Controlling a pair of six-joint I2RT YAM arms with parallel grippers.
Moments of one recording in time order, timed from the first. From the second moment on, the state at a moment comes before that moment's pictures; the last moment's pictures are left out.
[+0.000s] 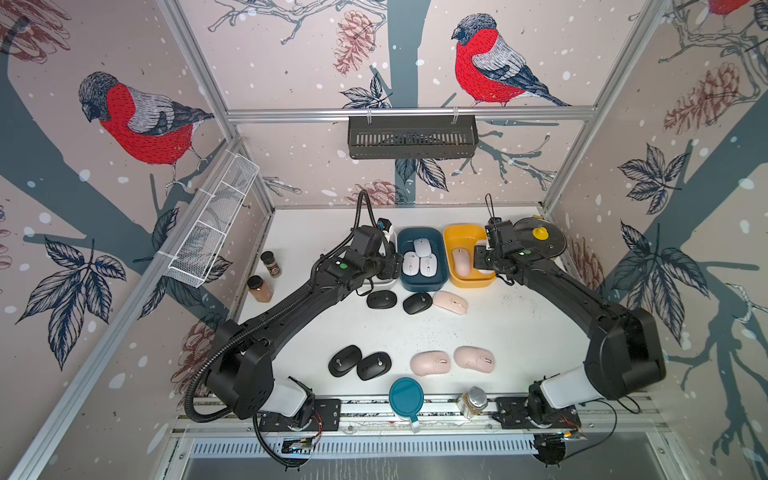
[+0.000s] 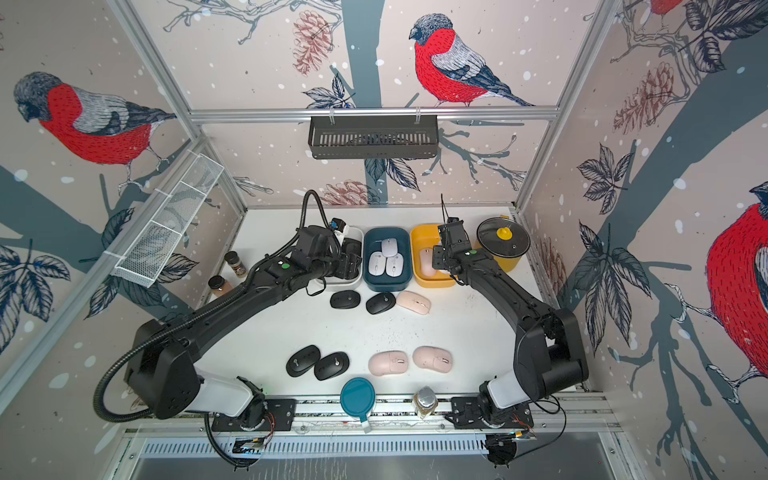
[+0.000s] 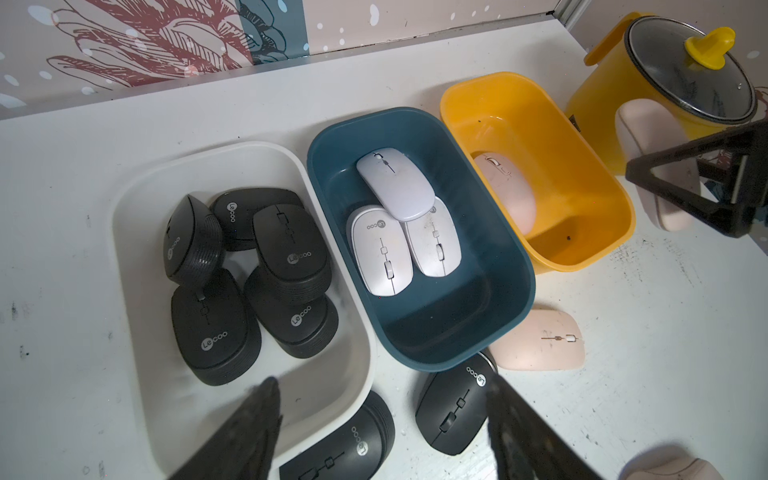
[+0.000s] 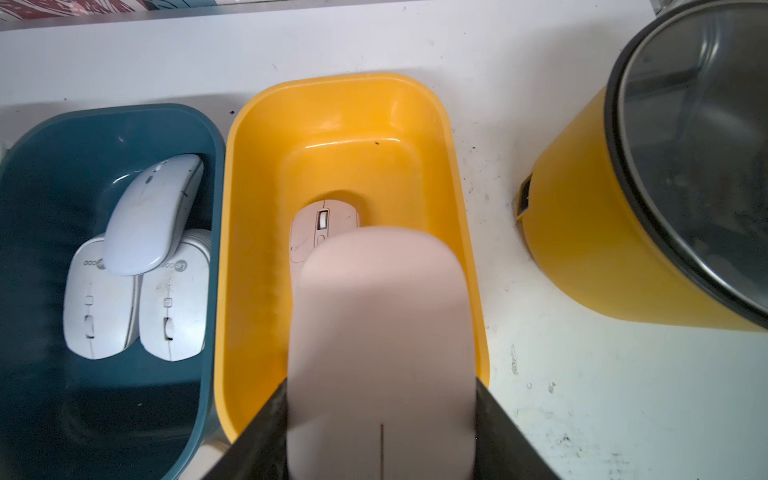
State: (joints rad) left arm -0.58 1.45 1.14 -0.36 0.01 -0.20; right arm 0.33 1.52 1.11 -0.45 0.19 0.28
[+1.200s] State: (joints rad) left arm -0.58 1.45 1.14 -0.36 0.00 -0.19; right arm 0.27 1.86 1.25 -0.35 0.22 0.24
